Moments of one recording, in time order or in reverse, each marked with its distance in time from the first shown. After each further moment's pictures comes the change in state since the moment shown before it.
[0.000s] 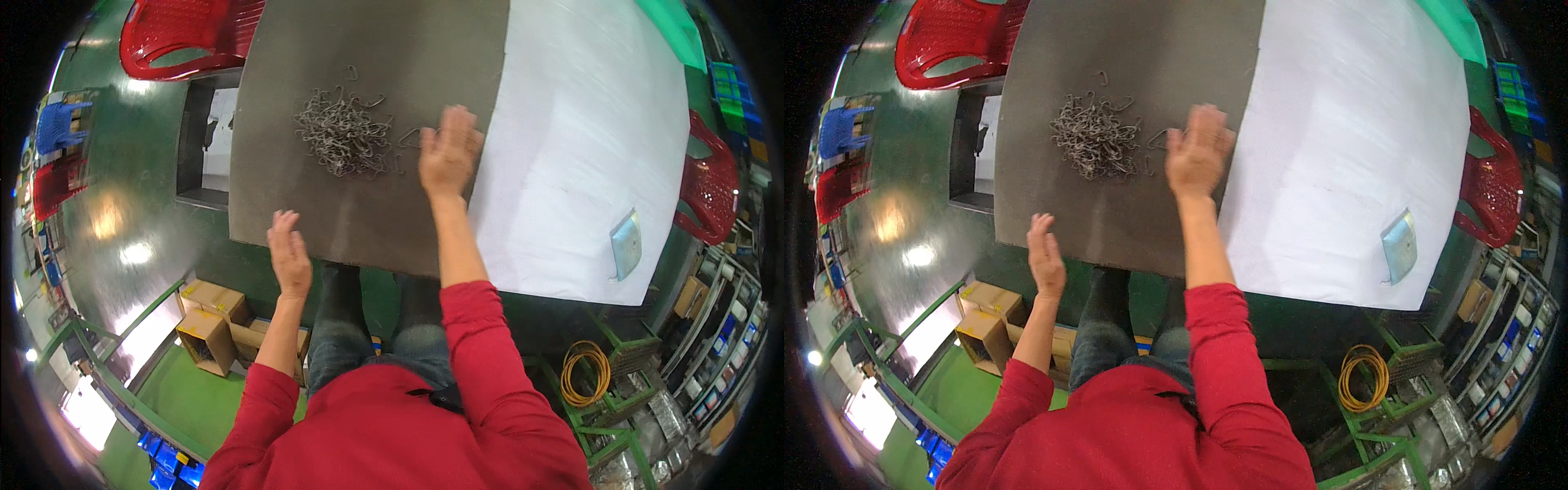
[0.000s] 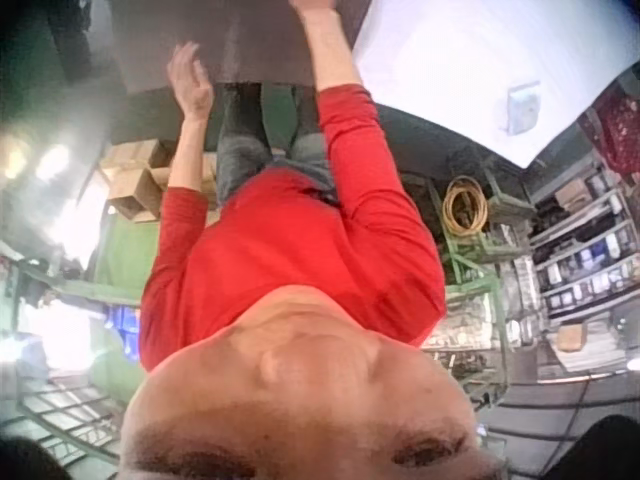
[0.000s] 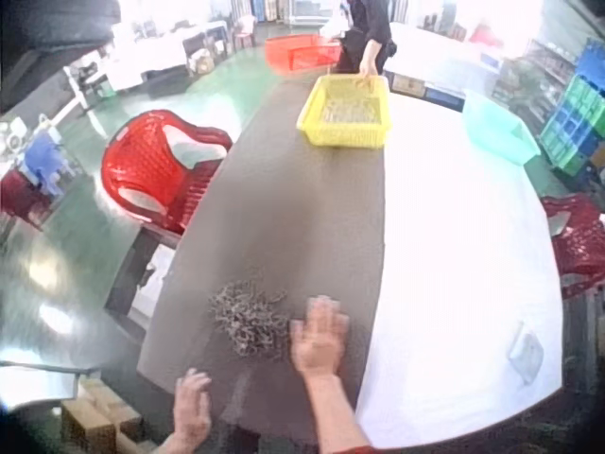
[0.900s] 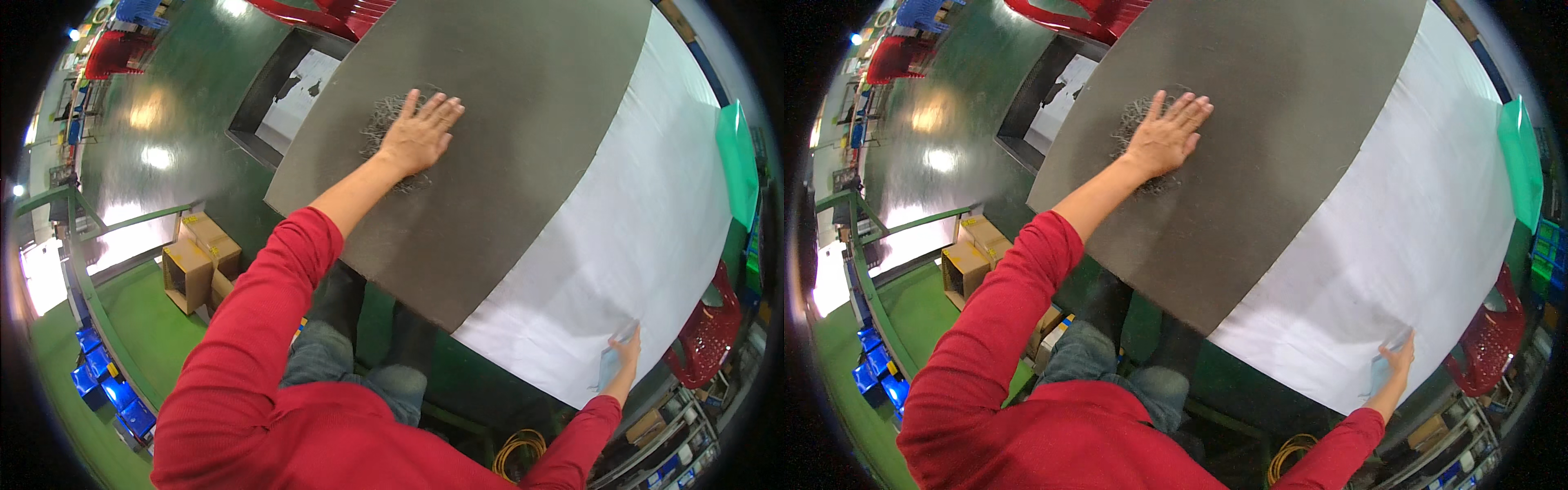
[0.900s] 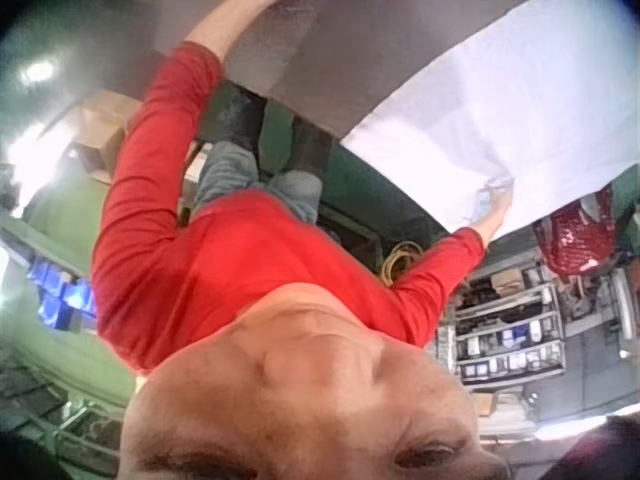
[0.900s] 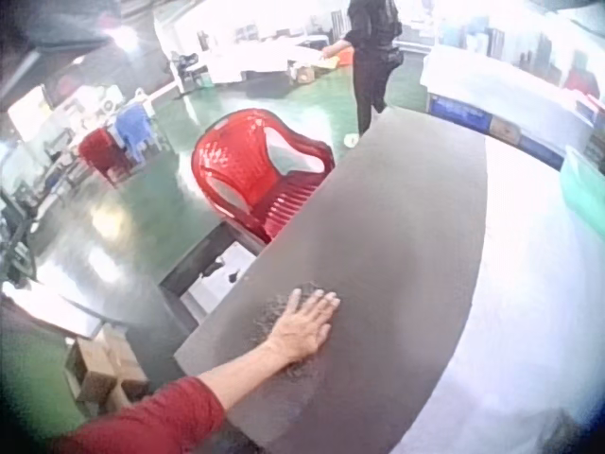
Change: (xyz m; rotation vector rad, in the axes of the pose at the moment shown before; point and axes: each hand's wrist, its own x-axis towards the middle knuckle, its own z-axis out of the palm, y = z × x) left_hand 0.199 0.023 0.089 0.658 -0.071 0.483; right_hand 0.024 0.426 -0.265 -0.310 -0.757 0.610
